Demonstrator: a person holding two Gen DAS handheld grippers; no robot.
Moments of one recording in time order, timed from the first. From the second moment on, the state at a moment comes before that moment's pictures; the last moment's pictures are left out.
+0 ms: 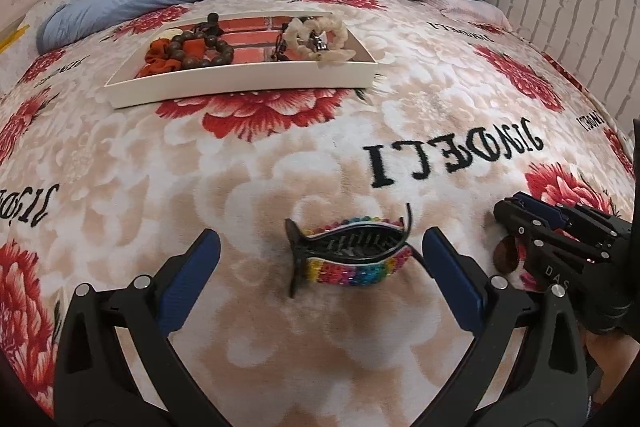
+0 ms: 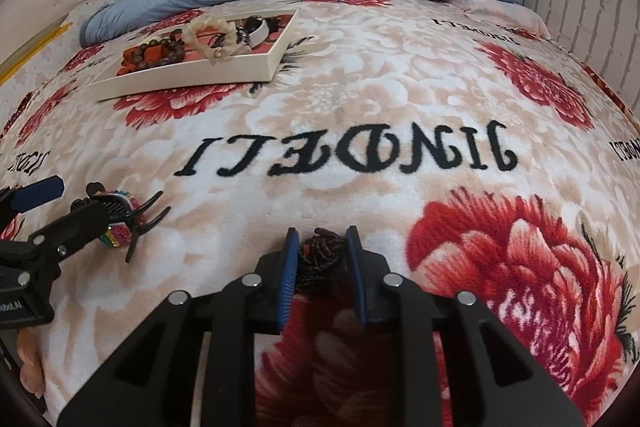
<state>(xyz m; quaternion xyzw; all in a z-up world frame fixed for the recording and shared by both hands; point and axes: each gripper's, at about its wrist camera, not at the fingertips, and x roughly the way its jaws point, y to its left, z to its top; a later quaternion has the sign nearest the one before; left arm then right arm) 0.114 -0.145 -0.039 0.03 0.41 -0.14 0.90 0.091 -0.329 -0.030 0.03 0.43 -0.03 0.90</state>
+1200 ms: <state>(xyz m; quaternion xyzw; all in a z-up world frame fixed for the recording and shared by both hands) 0.140 -0.143 -0.022 0.02 0.41 -0.17 0.90 0.112 -0.322 0.003 0.01 0.39 -0.03 0.92</state>
